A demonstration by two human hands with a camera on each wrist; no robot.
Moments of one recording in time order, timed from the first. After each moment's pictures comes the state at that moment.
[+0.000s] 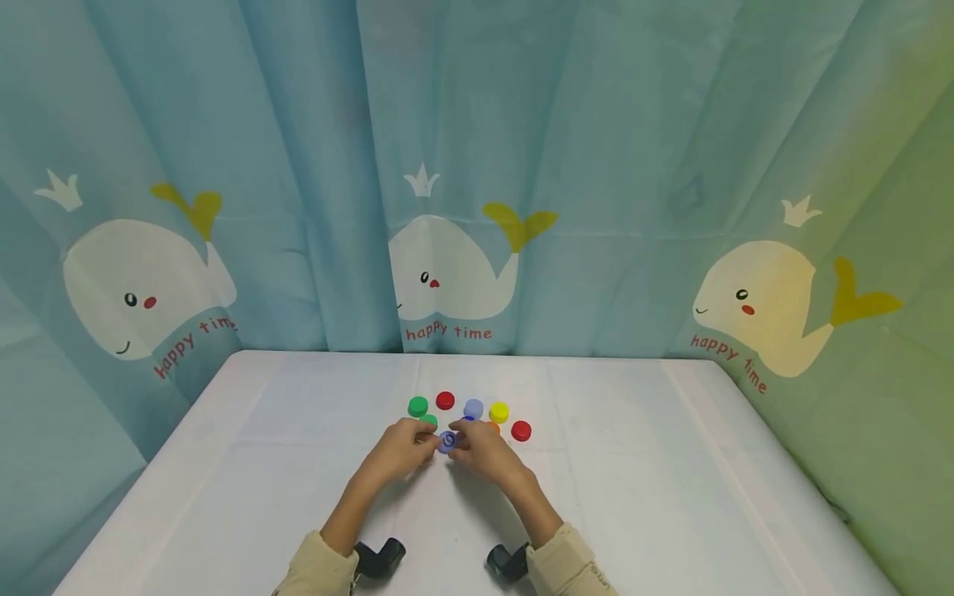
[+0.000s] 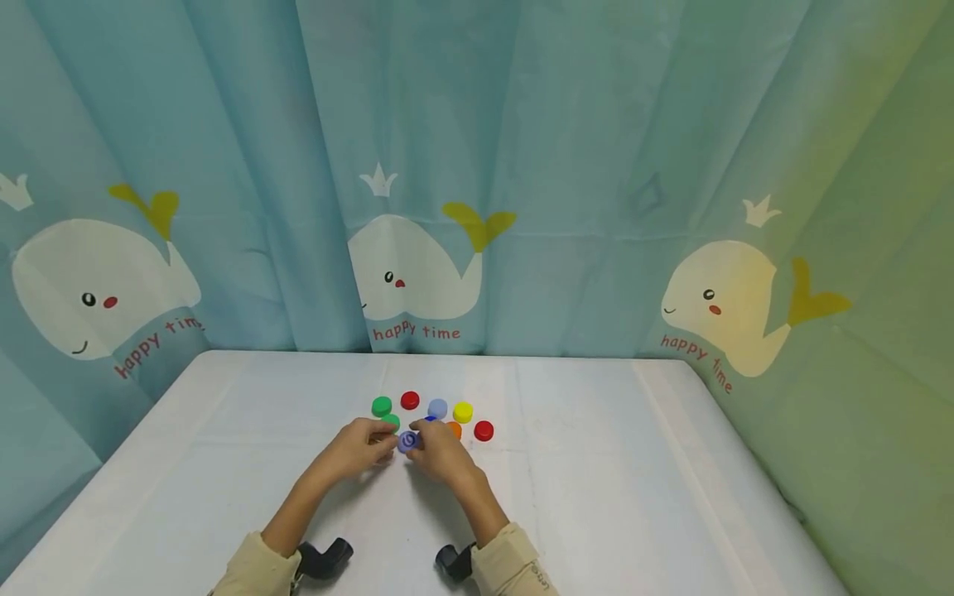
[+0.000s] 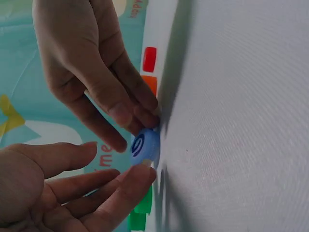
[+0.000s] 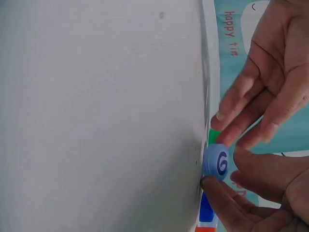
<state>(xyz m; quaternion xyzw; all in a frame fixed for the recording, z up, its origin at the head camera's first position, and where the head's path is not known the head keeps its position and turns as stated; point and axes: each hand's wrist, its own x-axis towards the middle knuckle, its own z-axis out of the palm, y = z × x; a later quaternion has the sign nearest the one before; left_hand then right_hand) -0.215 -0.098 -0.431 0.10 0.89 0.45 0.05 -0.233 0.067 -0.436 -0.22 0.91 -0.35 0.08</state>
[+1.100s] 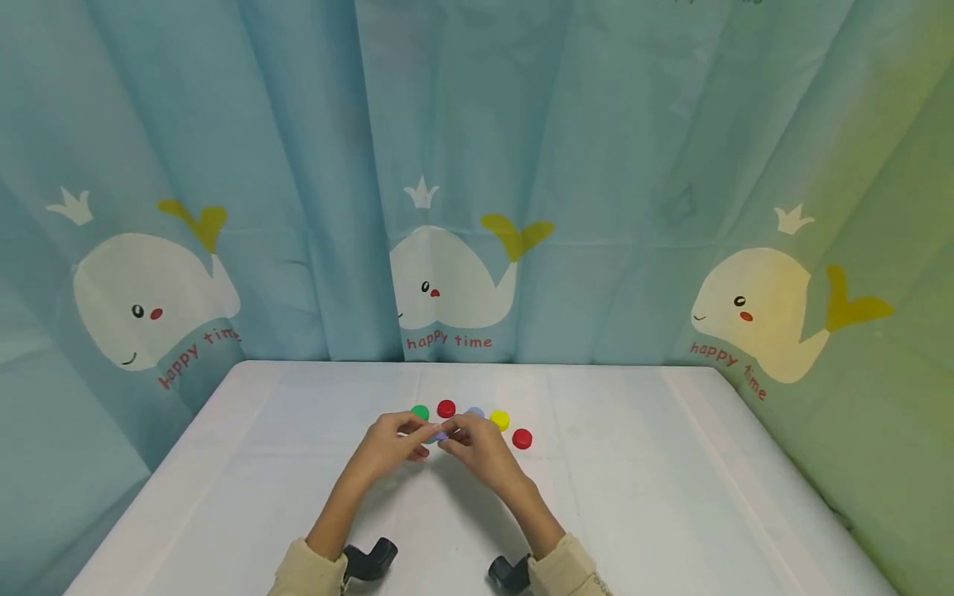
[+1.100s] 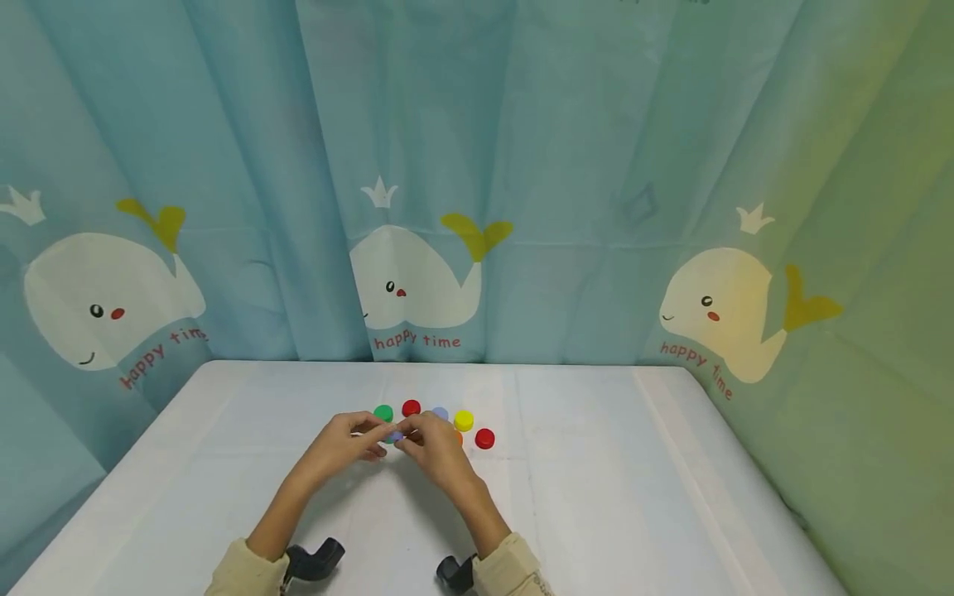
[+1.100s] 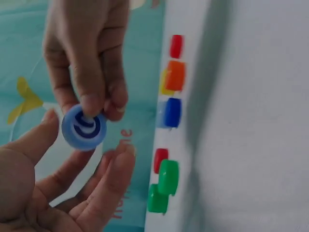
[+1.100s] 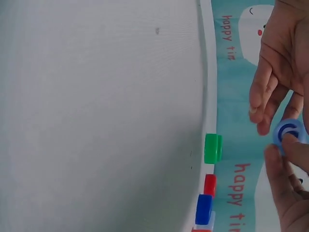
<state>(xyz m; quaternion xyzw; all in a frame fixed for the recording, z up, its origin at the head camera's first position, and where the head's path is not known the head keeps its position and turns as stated) -0.218 -0.114 -0.423 0.07 0.82 0.57 0.01 -0.230 0.065 -0.433 -0.28 0.85 -0.45 -0.05</state>
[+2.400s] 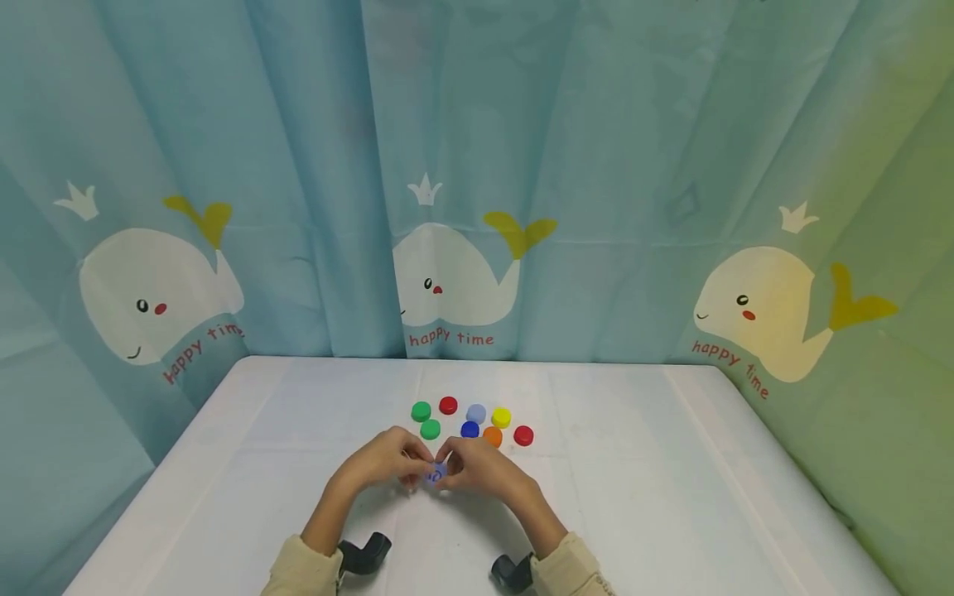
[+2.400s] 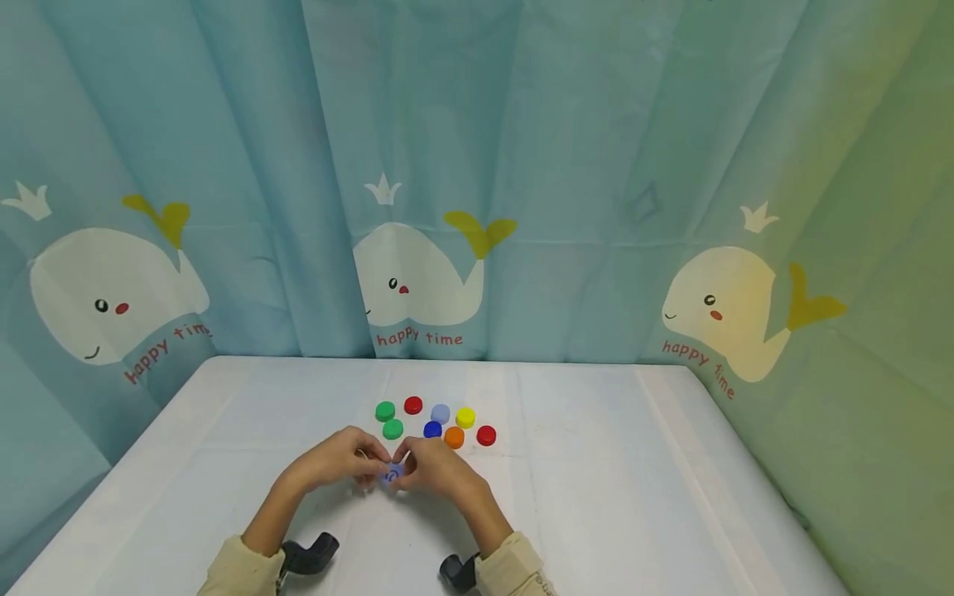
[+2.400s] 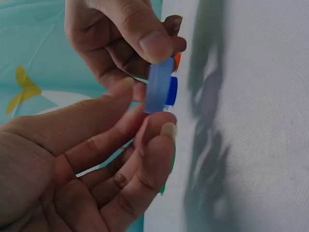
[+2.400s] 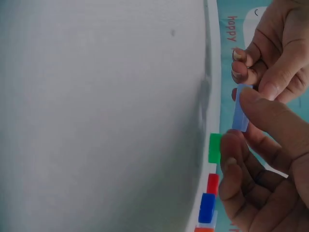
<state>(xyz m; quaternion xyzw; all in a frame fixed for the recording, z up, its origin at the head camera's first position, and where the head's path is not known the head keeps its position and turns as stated) -0.212 -0.131 -0.420 0.21 0.85 0.46 0.15 -0.223 0.067 -0.434 -0.32 0.88 -0.35 0.11</state>
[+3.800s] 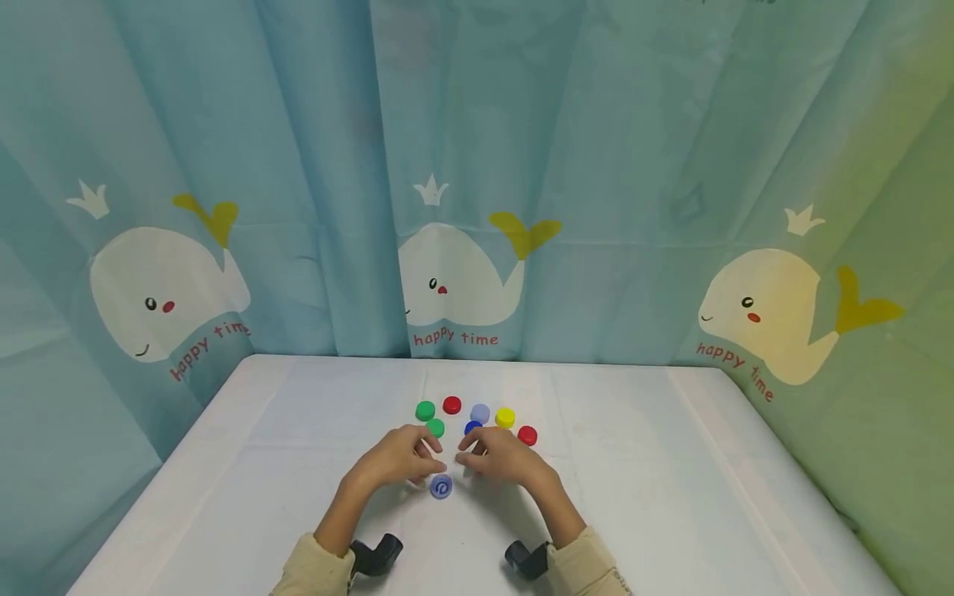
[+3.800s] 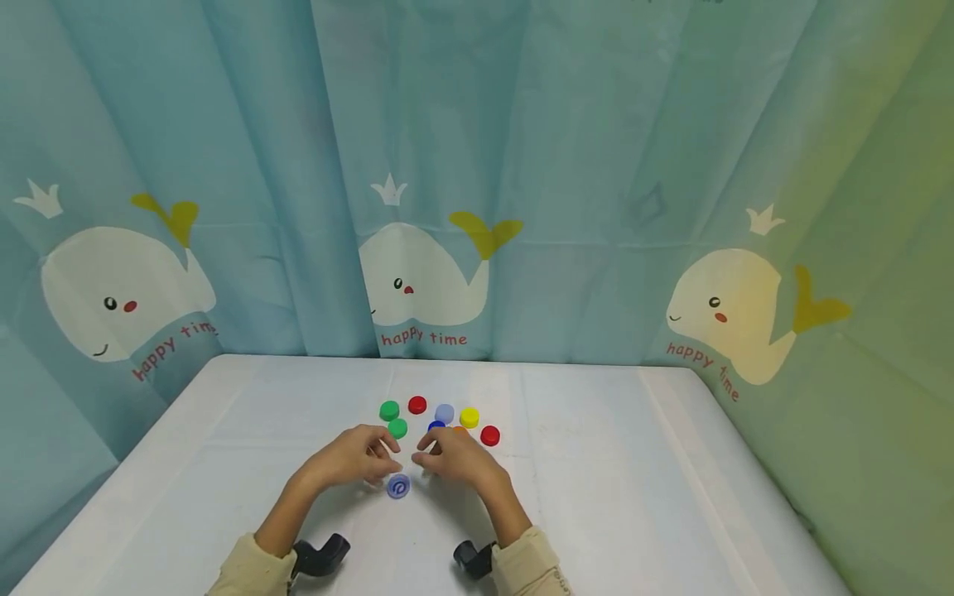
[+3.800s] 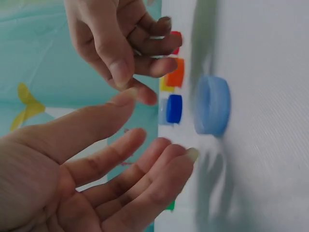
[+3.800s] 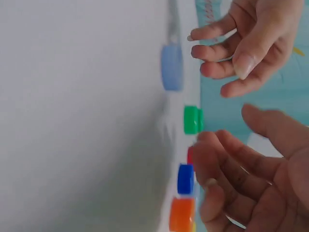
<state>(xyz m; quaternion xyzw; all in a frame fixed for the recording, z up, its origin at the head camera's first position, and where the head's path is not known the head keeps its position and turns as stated) -0.205 -0.114 -0.414 0.13 0.88 0.43 0.12 -0.229 0.088 -0.424 -0.26 0.89 -0.35 0.13</state>
